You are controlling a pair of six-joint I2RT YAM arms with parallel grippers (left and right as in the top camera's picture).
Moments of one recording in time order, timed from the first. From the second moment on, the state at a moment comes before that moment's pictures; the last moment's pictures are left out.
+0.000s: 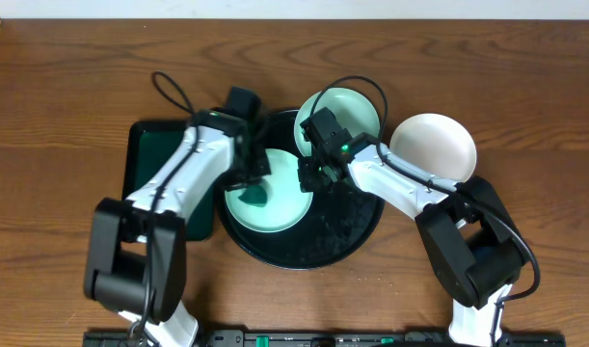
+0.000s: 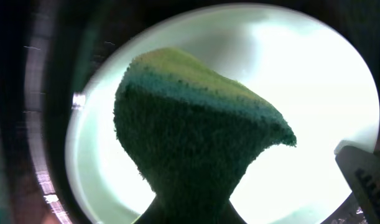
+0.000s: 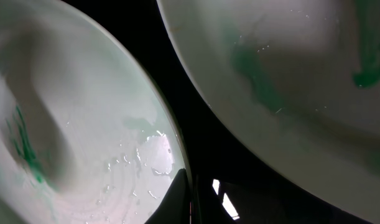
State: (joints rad) left arm -0.30 1.81 1.24 -0.90 0.10 -0.57; right arm 0.63 2.00 1.29 -0.51 -0.18 0.51
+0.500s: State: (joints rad) left arm -0.35 1.93 1.22 -0.85 0.01 -0.73; right arm 0.63 2.00 1.29 -0.51 -0.18 0.51
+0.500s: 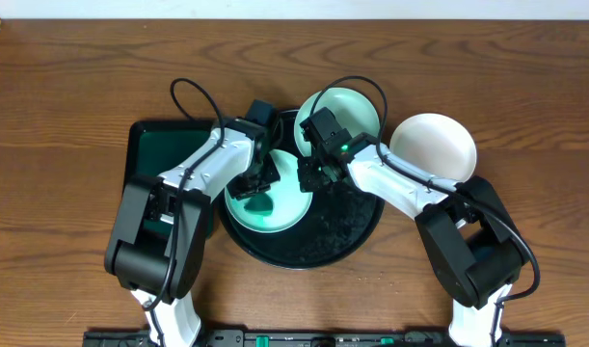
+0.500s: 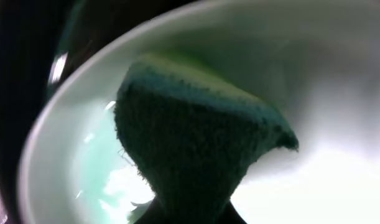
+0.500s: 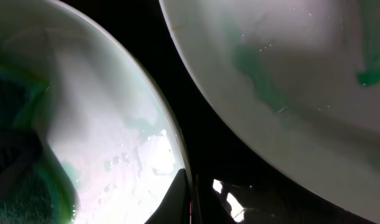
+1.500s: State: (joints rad) left arm -0.34 1.94 1.23 -0.81 0.00 -0.60; right arm 0.63 2.00 1.29 -0.51 -0.18 0.51
